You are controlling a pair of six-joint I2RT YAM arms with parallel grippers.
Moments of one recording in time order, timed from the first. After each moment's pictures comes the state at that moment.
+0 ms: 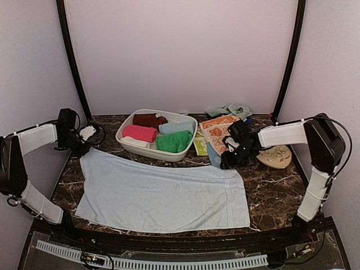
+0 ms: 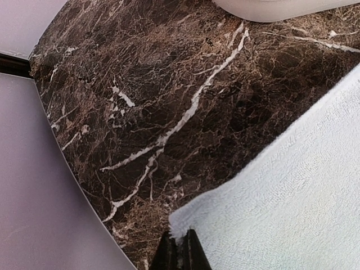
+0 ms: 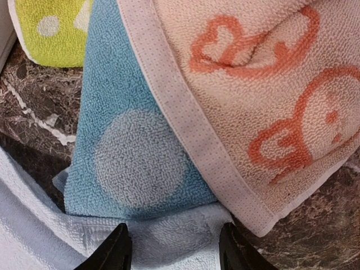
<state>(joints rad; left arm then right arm) 0.07 1.44 0.98 -0.57 0.03 0.75 0.53 1.82 1.10 -0.45 -0.08 0.29</state>
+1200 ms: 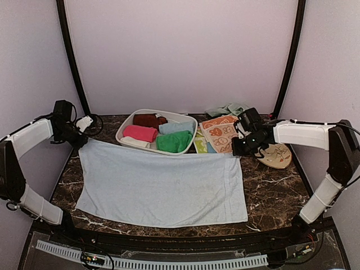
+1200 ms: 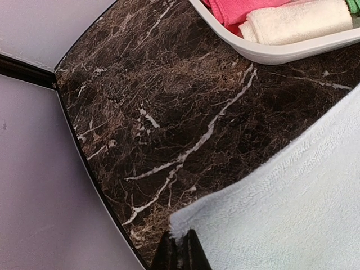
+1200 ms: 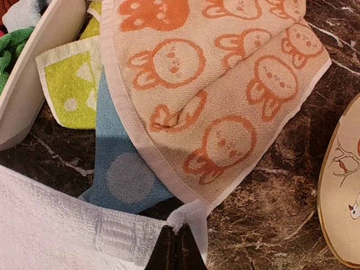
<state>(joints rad) 0.07 1.39 1.07 -0.62 0.05 0.71 0.51 1.62 1.08 -0.46 0.07 0.35</state>
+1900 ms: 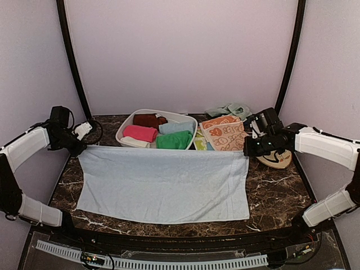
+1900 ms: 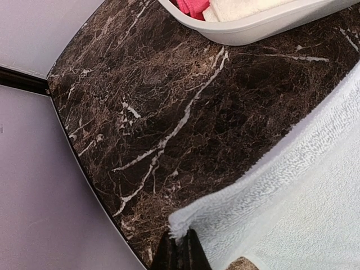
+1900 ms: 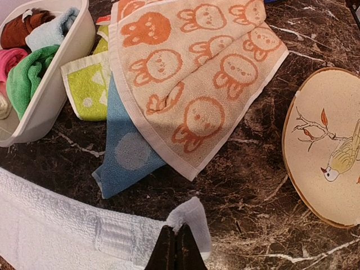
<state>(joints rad) 0.07 1.26 0.95 -0.63 0.07 0.78 0.50 1.33 0.95 -0.51 0.09 0.40</state>
